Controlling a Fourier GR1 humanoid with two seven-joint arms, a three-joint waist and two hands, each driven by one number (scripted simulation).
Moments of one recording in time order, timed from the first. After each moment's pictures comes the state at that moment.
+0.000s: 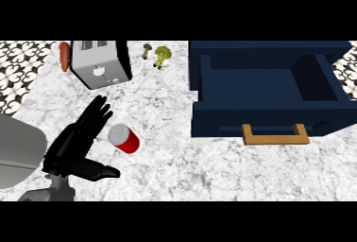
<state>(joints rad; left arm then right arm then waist) -0.05 0.09 0.05 -1.60 0.25 -0.24 0.21 0.44 -0.10 -0.62 -2.14 -0.45 0.44 0.09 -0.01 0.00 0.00</state>
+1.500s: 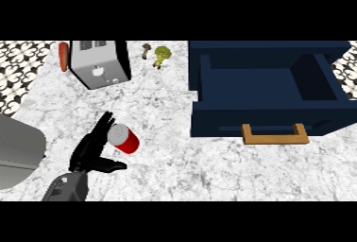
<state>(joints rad) -0.26 0.13 0.16 -0.76 0.11 -0.33 -0.35 0.42 -0.03 -0.73 -2.21 -0.50 0.54 0.19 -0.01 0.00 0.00</state>
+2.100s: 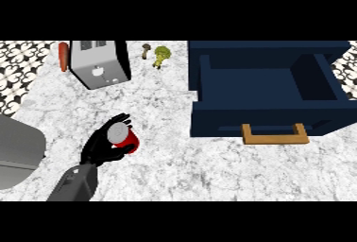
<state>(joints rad) -0.39 0.11 0.20 -0.54 0.14 -0.37 -0.43 0.42 -0.02 -0.75 -2.24 -0.53 0.55 0.23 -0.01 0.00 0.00</state>
